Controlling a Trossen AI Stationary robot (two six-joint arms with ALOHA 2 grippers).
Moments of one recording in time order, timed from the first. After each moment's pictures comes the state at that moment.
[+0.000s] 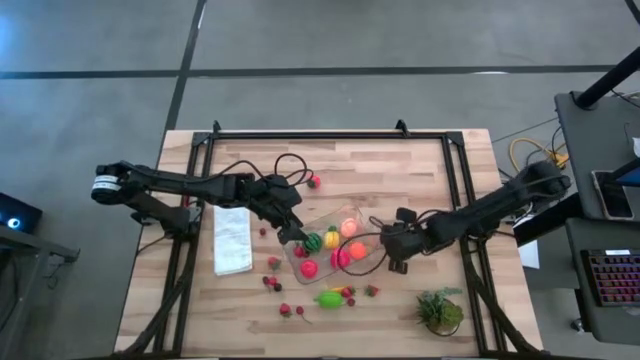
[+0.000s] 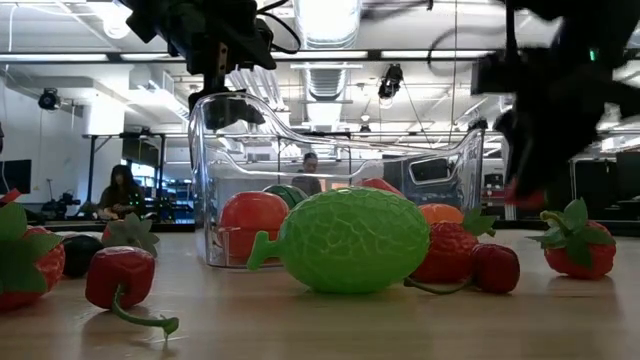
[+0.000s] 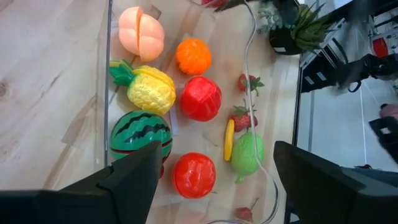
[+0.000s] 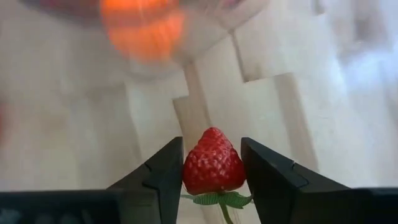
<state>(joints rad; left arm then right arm) 0.05 1.34 0.93 -0.28 0.31 -0.65 0.36 1.38 0.73 -0.57 0.31 0.52</state>
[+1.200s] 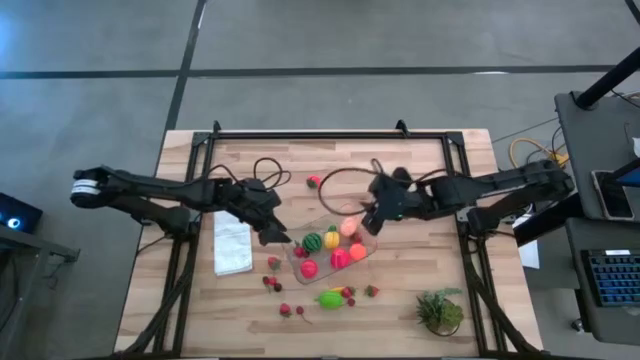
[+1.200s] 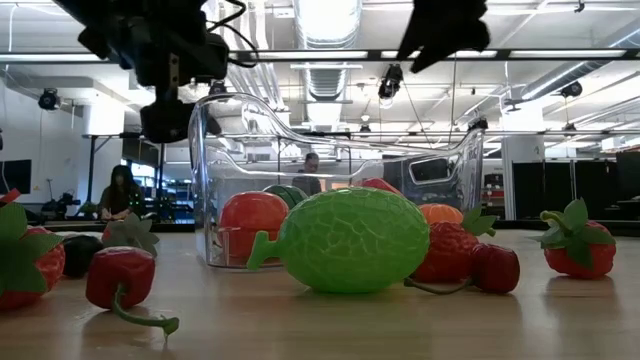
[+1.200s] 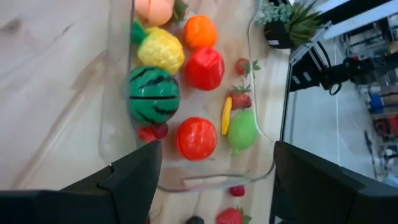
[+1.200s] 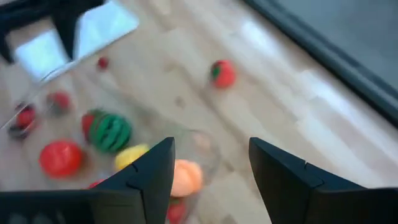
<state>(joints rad) 0.05 1.13 0.68 -0.20 0.34 -0.75 0.17 1.36 1.22 -0.76 0.52 0.60</state>
